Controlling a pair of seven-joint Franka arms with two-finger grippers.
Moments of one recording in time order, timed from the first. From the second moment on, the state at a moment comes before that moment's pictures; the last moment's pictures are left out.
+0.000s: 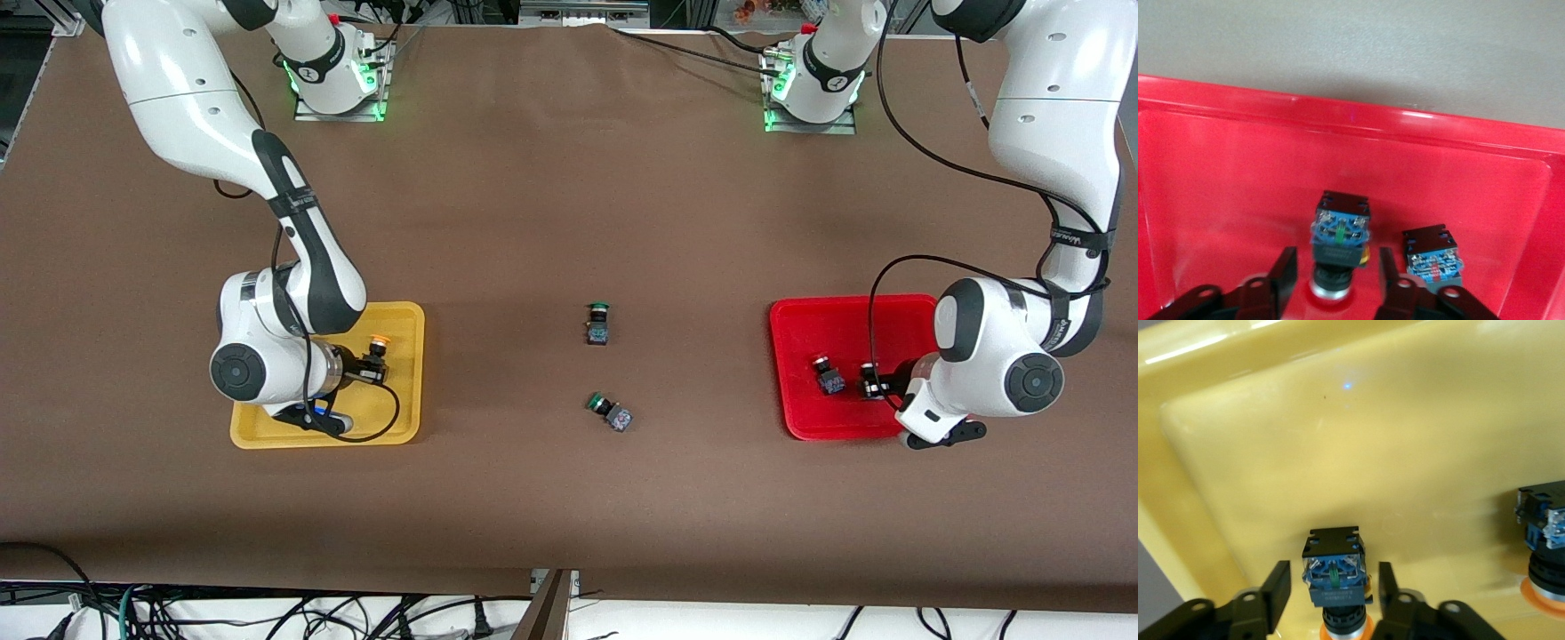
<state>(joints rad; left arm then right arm) 0.18 0.74 -0.17 -1.52 0.10 2.03 -0.21 0.18 0.79 0.03 -1.46 0.09 2.02 0.38</state>
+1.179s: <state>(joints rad) 0.10 0.26 -0.24 -1.28 0.08 1.54 -0.21 0.08 0.15 -0.01 -1.38 -0.01 1.40 0.15</state>
